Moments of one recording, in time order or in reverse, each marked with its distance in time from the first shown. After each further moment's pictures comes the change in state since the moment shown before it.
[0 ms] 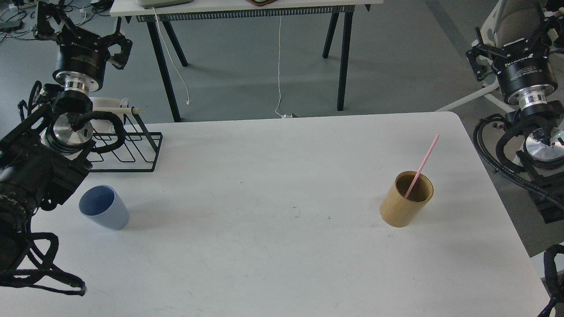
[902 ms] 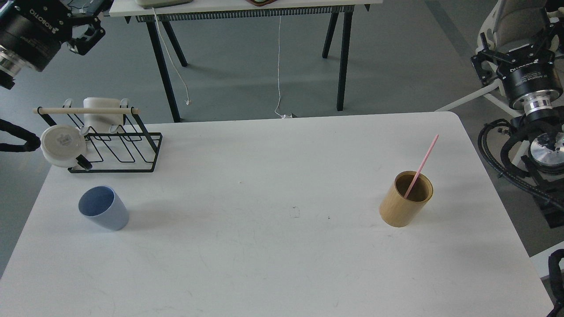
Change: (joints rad) left arm 0.022 0.583 0.189 -0.643 0.575 0.000 0.004; right arm -0.024 -0.016 0.003 0.001 0.001 0.000 0.002
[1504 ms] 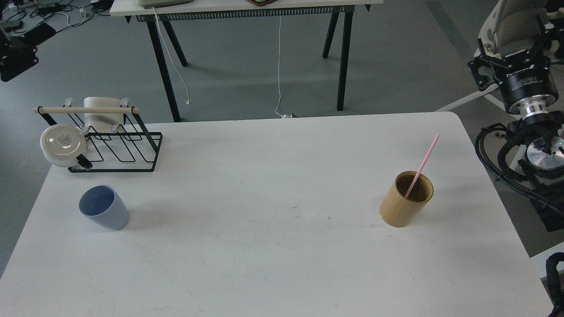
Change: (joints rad) left arm 0.082 0.359 0.079 -0.164 0.140 0.001 -0.005; right arm -0.012 0.009 -0.003 -0.003 -0.001 0.000 0.005
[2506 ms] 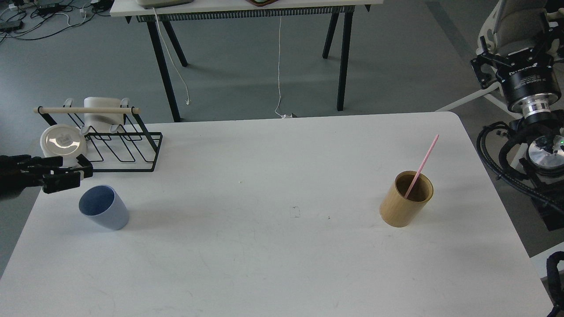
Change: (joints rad) left arm 0.060 -0.127 0.353 0.164 1.184 0.415 -0.044; right arm 0.002 -0.001 0.010 0.001 0.000 0.000 0.002
